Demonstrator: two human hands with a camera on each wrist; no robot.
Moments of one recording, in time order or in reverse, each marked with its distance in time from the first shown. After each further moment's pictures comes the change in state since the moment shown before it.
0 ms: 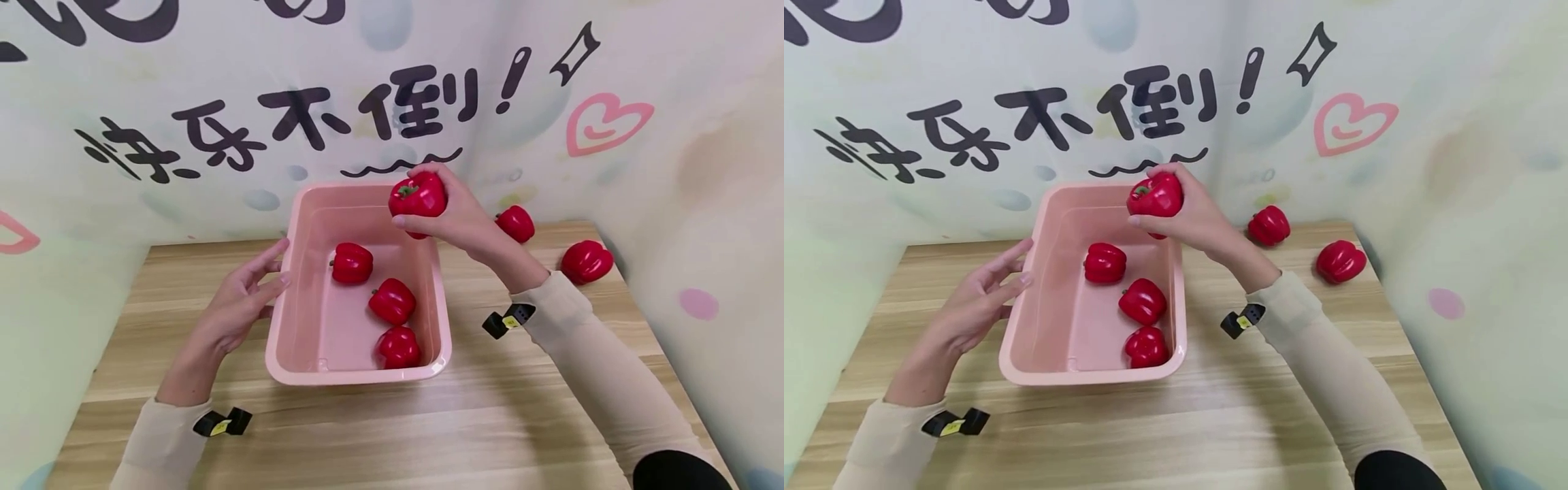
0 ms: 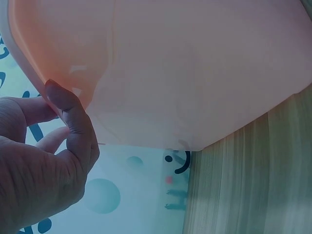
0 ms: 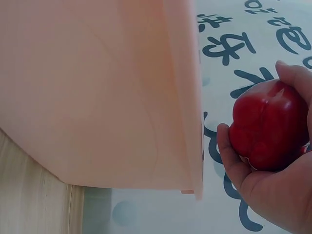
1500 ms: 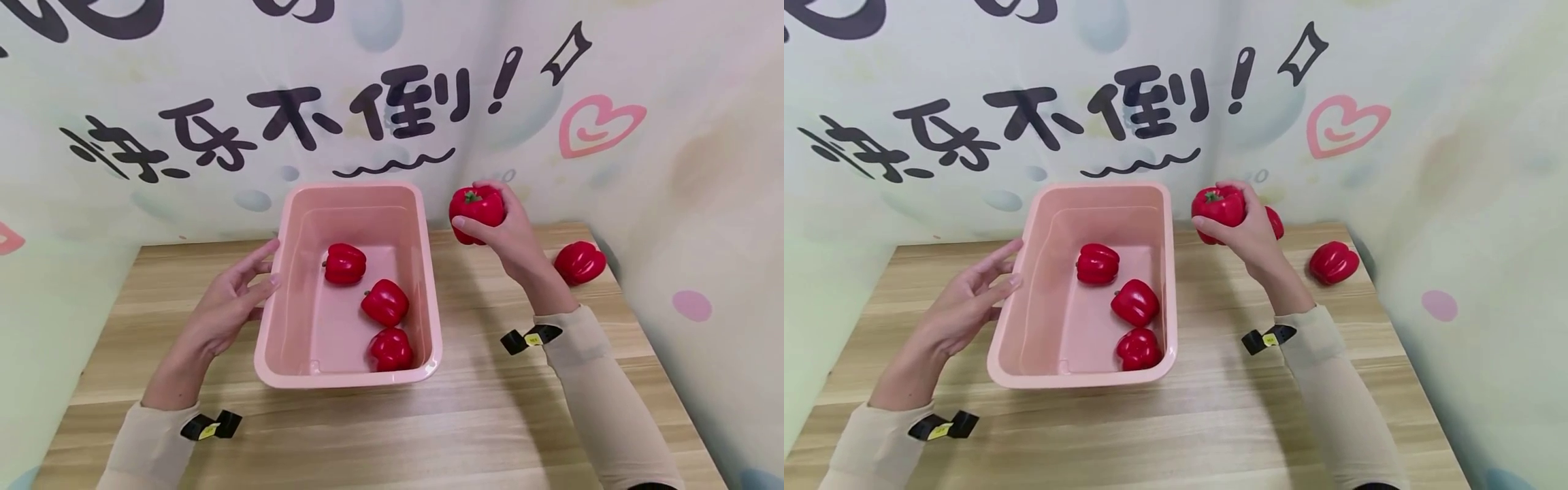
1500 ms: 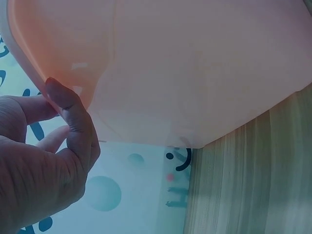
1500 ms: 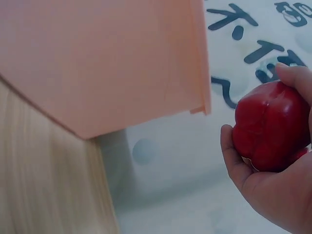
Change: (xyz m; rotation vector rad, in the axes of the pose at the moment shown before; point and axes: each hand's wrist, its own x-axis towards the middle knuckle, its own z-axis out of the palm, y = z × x) left_hand -0.001 -0.004 0.000 -0.012 -0.011 0.016; right_hand -0.033 0.067 -0.053 0.193 0.249 0.091
